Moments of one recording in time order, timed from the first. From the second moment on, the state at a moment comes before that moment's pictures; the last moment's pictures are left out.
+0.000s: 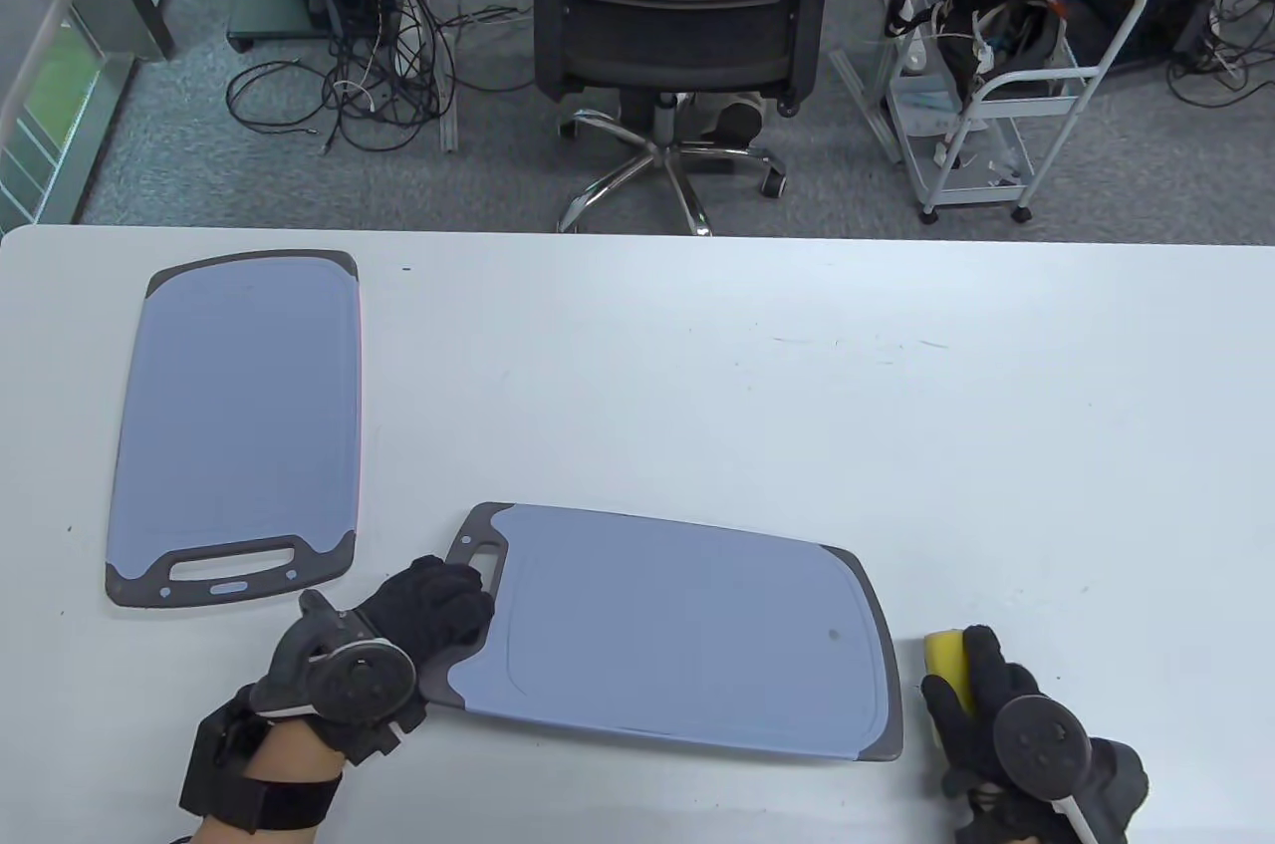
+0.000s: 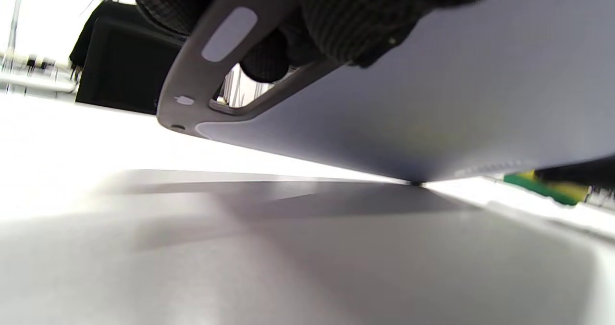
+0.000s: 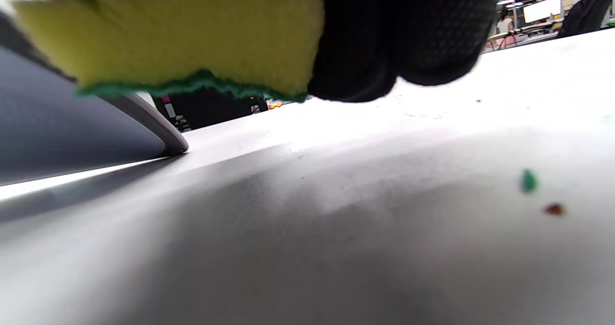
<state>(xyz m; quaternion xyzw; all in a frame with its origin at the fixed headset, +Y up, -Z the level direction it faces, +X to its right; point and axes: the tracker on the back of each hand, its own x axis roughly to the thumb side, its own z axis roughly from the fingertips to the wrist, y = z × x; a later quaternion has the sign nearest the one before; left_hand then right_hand) -0.218 -0.734 -0.164 0.07 -0.36 0.10 0.93 0.310 -0.770 -0.105 -0.11 -0.04 0.98 0.17</state>
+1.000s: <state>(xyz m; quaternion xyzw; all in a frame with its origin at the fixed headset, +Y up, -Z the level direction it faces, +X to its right) -0.183 -0.769 -0.146 0.13 -0.44 0.00 0.89 0.060 -0.726 -0.223 0.11 -0.04 0.98 0.12</state>
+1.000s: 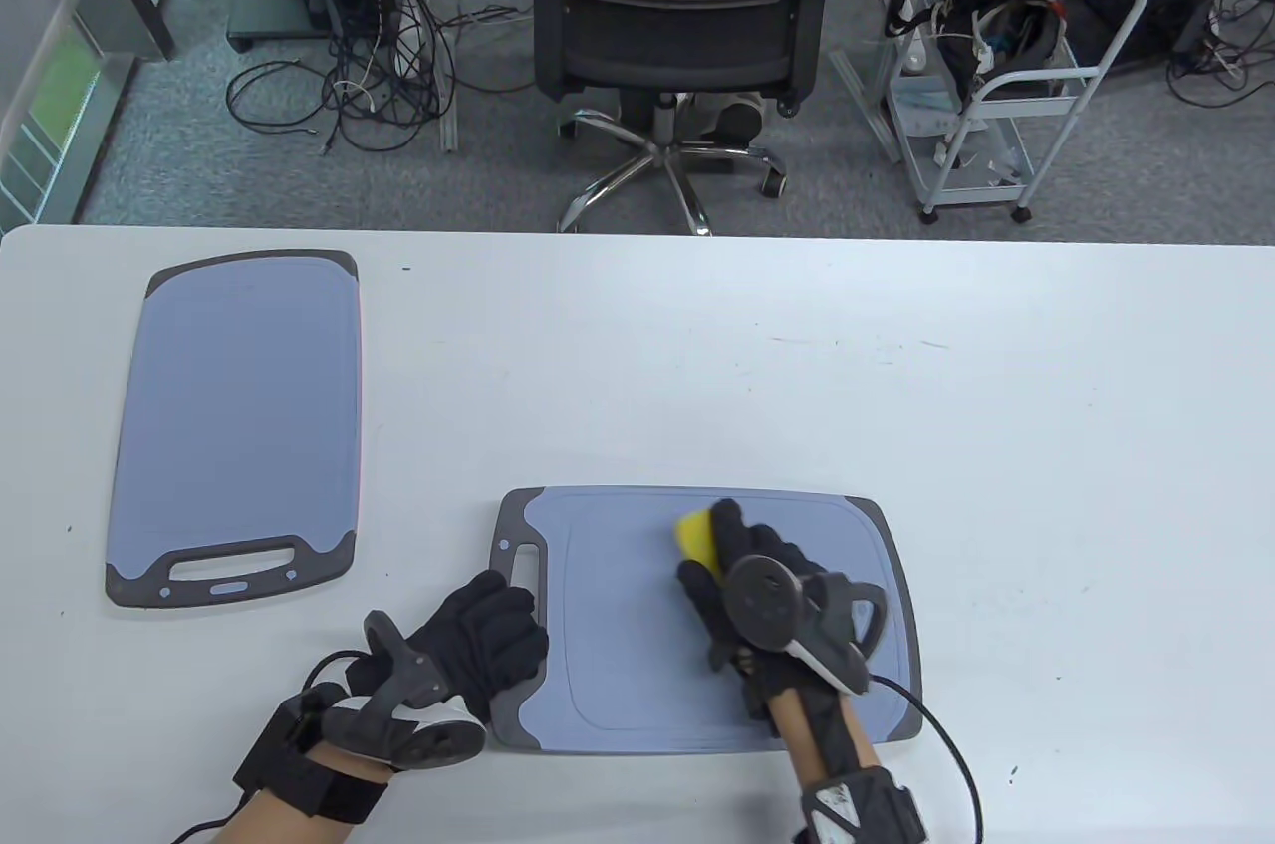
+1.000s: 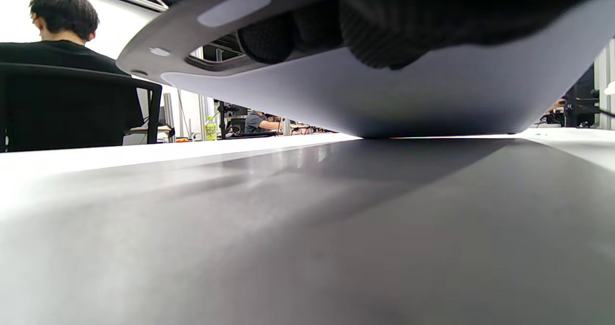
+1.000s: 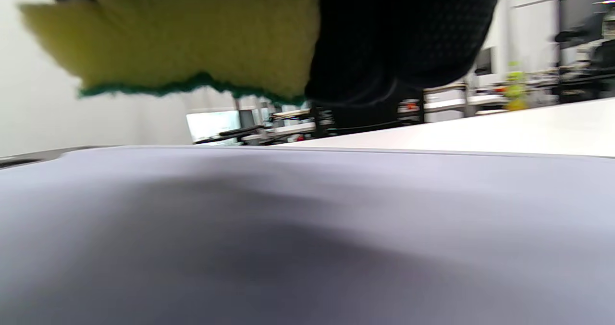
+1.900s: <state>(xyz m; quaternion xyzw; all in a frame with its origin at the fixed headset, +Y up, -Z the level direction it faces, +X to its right) -0.180 -0.769 -0.148 0.12 -0.44 0.00 0.89 0.203 -0.764 -0.253 -0.12 0.07 0.99 0.01</state>
